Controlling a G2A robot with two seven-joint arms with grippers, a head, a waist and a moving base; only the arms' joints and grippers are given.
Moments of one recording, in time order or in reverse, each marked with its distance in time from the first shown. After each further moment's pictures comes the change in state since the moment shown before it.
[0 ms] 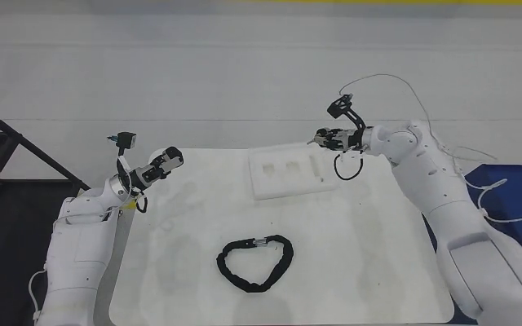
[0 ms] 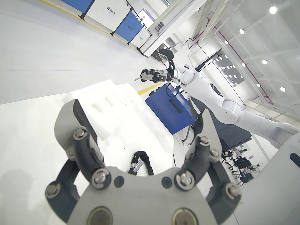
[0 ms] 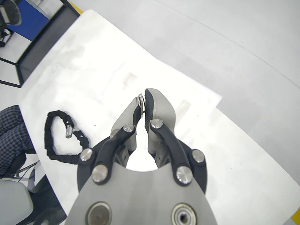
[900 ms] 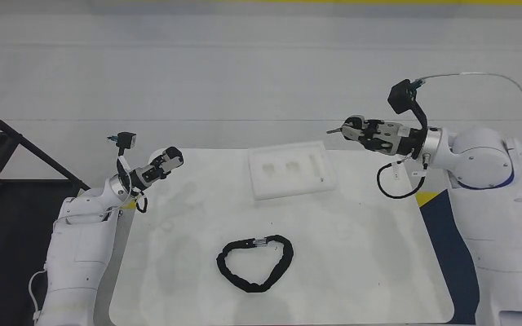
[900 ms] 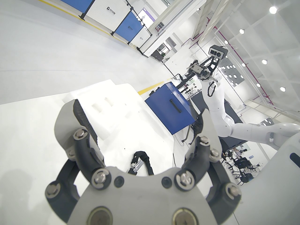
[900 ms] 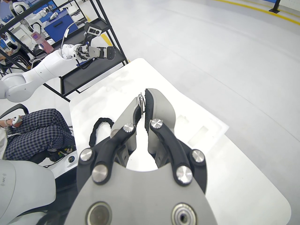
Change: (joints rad) left arm 0.000 0.000 0.000 0.000 0.000 0.000 0.000; right arm -0.428 0.213 0.481 -0.895 0.314 0.104 0.337
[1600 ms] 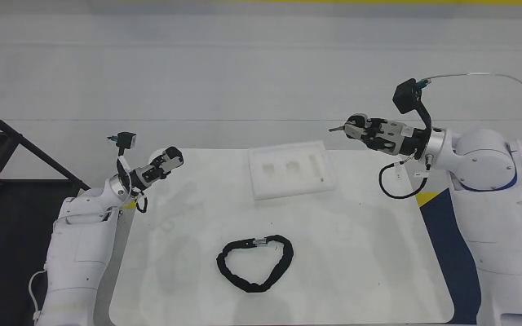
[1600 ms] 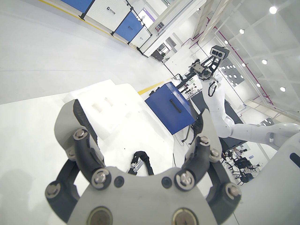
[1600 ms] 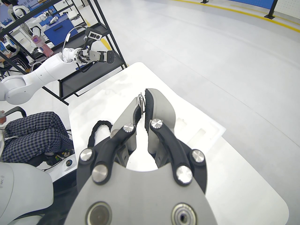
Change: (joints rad) left arm 0.000 0.000 0.000 0.000 0.000 0.000 0.000; right arm -0.007 0.003 0.006 -0.006 -0.005 -0.001 -0.017
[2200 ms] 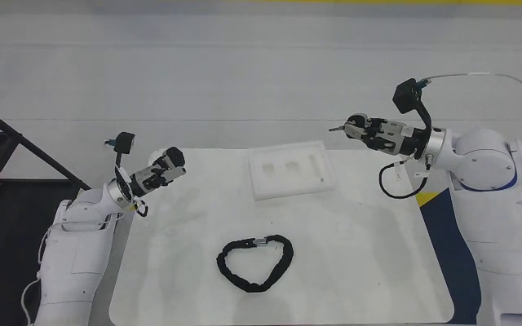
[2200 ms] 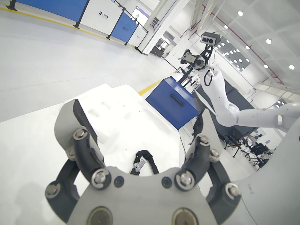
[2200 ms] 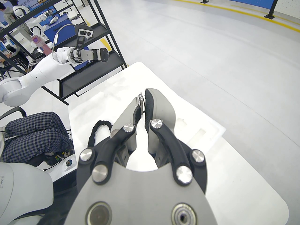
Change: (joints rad) left arm 0.119 0.017 -0.020 -0.191 0.099 -0.089 0.087; right arm 0.000 0.000 0.000 0.000 0.000 0.000 0.000
